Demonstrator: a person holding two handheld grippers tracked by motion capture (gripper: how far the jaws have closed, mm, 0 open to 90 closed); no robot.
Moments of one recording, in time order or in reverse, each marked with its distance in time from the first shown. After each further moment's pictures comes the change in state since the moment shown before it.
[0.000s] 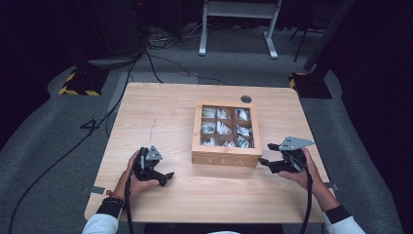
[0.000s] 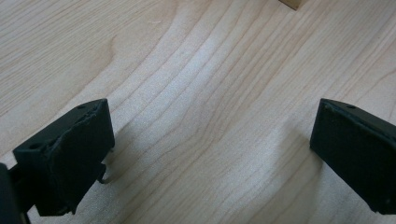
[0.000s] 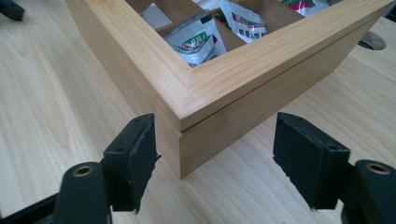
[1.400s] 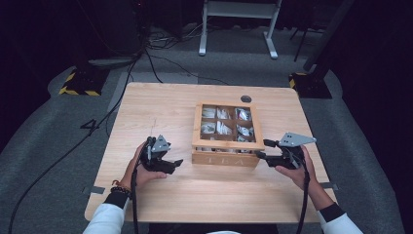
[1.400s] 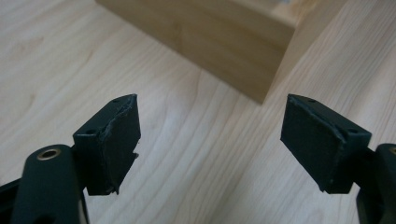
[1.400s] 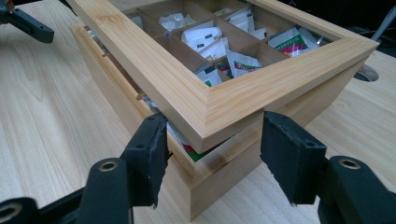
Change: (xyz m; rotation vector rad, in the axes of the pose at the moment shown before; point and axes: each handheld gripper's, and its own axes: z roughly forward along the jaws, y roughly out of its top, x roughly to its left) left arm -0.010 0.051 -0.012 -0.133 -0.008 0.094; right arm 0.004 0.017 -0.002 -0.106 0.000 0.038
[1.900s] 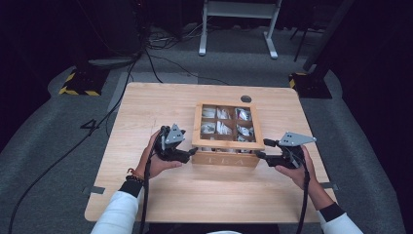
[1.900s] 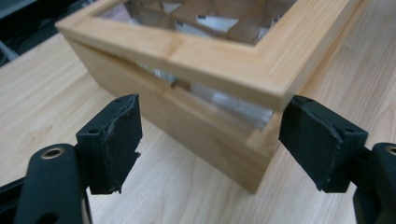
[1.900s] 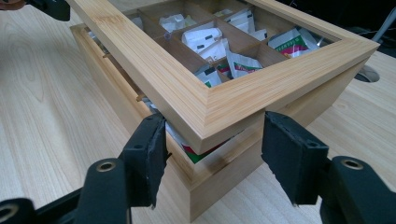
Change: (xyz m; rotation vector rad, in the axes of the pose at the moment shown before) left arm -0.011 0.051 0.012 -0.105 0.015 0.084; right arm -0.001 0.001 0.000 -0.001 0.004 0.001
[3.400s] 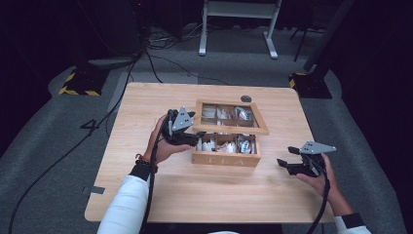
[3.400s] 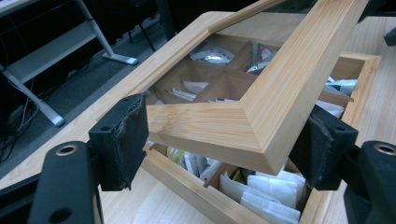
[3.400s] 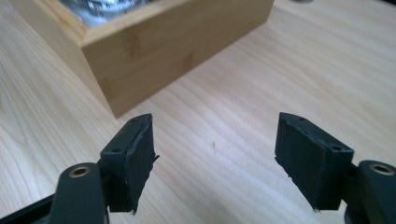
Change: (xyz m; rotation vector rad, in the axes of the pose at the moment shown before) left arm 0.012 0.053 -0.003 -0.129 0.051 0.096; right arm -0.038 -0.062 -0.036 0.111 -0.122 0.054
